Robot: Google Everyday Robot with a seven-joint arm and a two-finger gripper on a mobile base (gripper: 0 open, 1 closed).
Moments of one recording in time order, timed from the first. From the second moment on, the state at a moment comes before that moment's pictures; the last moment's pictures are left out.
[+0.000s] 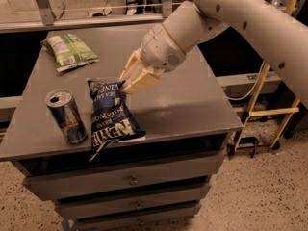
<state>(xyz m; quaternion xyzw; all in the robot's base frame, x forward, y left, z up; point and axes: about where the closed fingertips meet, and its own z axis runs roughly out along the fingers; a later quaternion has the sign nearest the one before) 0.517 0.050 0.917 -0.76 0.50 0.28 0.30</state>
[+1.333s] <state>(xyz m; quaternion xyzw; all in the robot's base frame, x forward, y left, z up) 0.509 0.024 0.938 -0.75 0.52 0.25 0.31</state>
